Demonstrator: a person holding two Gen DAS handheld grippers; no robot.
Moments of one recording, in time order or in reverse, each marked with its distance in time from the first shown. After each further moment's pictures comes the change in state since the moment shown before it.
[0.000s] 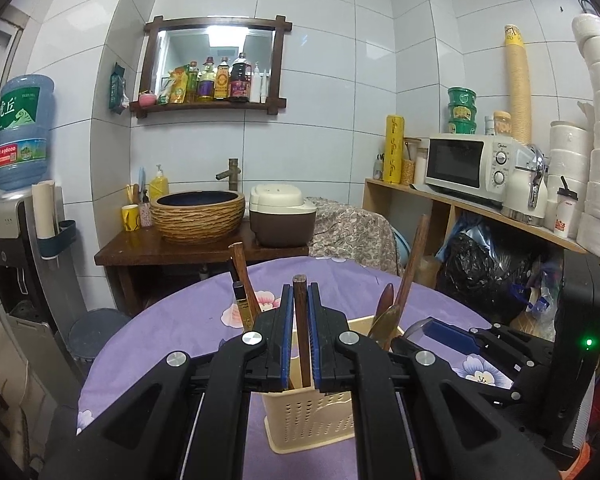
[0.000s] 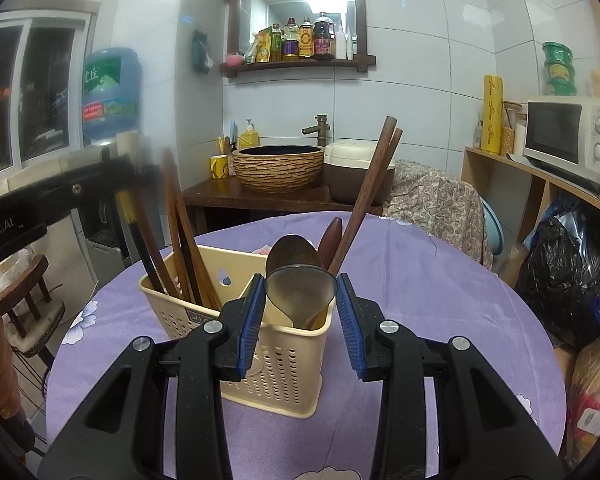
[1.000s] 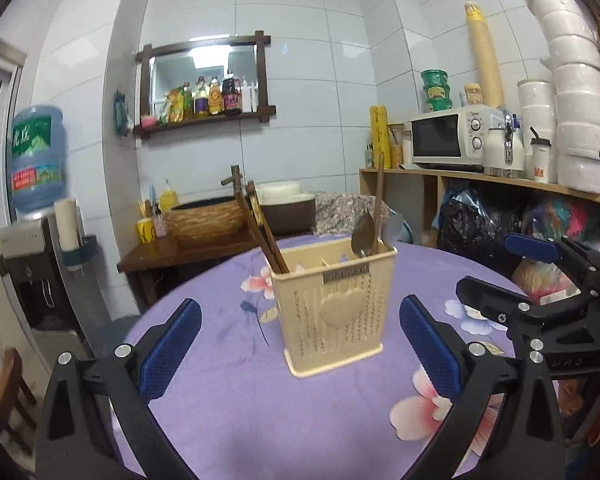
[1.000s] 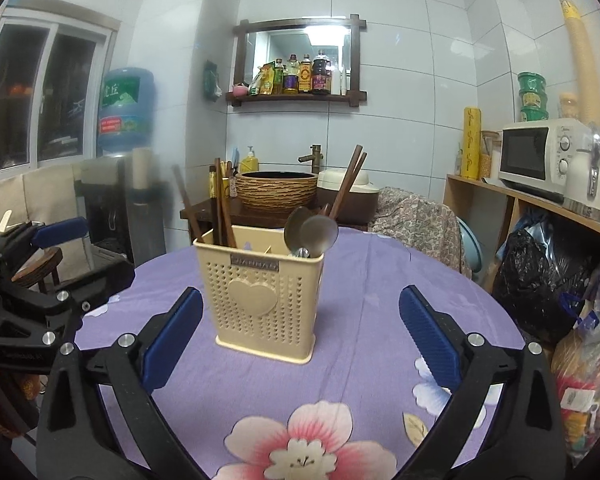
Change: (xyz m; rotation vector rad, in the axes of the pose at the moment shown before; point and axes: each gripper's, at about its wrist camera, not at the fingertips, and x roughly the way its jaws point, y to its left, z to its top) left arm -0.079 -0.012 -0.080 0.106 -0.027 0.026; right arm -0.121 0.012 -0.058 -0.029 -0.119 -0.047
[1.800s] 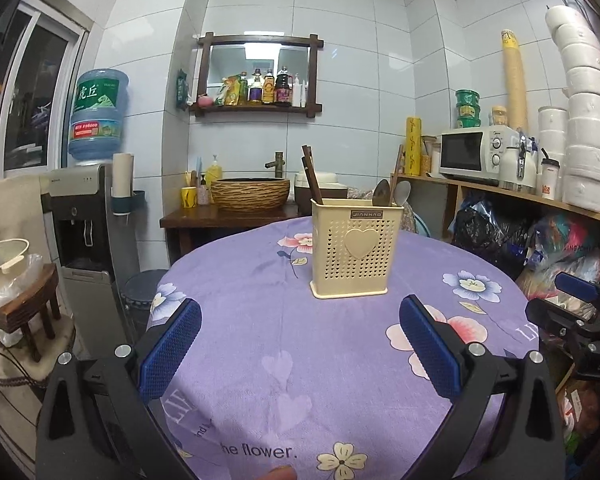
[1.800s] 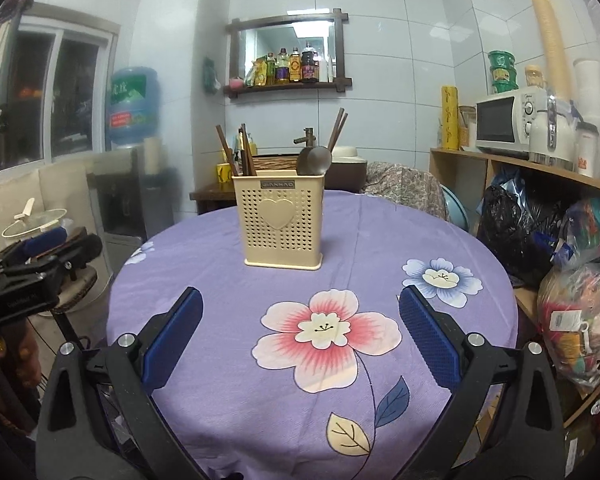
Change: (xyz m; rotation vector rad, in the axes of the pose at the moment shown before) left arm -0.107 0.007 -0.070 -0.132 -0.015 0.108; right arm -0.125 0.017 -0.077 0.058 0.028 0.007
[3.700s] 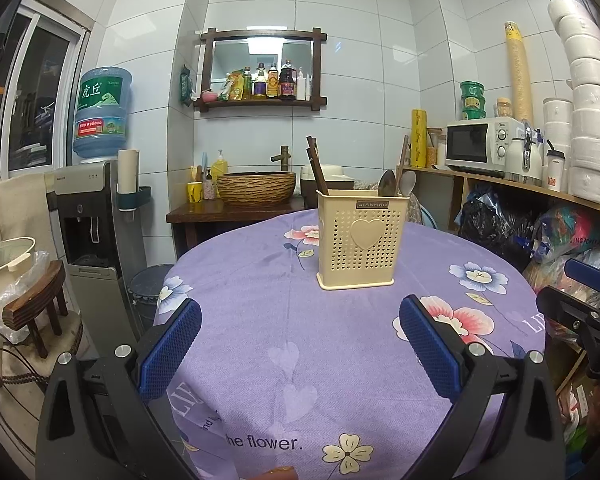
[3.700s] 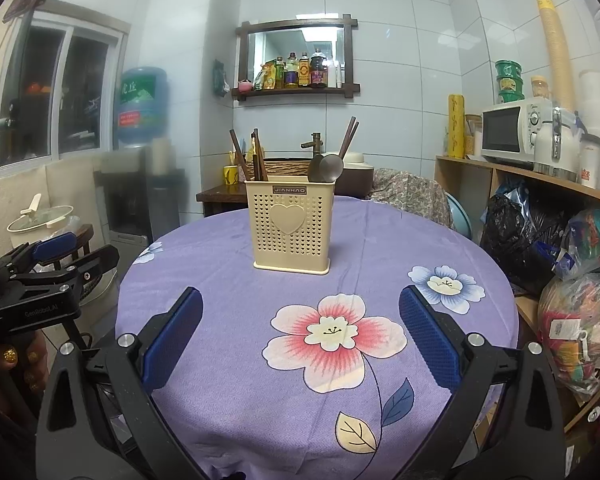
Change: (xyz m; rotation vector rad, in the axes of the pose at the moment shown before) left arm -0.001 0.001 -0.004 0.016 0.027 0.030; right arm -0.004 0.002 0.002 -0.022 -0.008 0.012
